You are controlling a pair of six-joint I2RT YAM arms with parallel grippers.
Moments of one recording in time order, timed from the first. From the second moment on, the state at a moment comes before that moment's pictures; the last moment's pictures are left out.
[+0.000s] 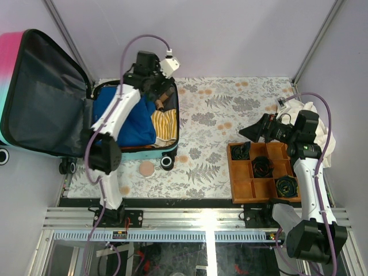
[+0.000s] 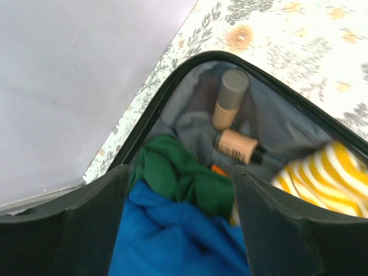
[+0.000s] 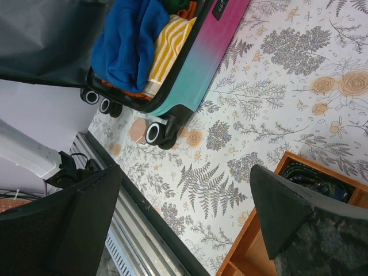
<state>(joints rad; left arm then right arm) -0.27 2.02 1.99 -0.57 0.03 0.69 -0.17 0.96 0.83 -0.32 -1.00 0.31</state>
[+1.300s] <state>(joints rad) -0.47 0.96 0.83 -1.17 0.40 1.25 -0.02 1.15 0.93 -0.47 -0.89 0.13</state>
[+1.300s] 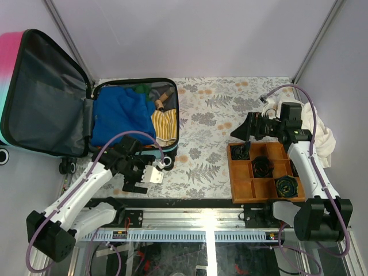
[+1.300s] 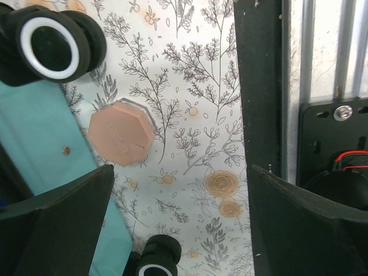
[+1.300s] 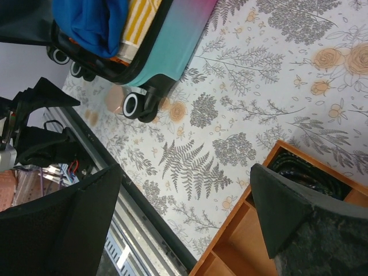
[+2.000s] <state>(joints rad) -0.59 1.14 0.72 -0.92 0.17 1.52 -0.01 1.17 0.95 -0.49 -0.88 0.10</state>
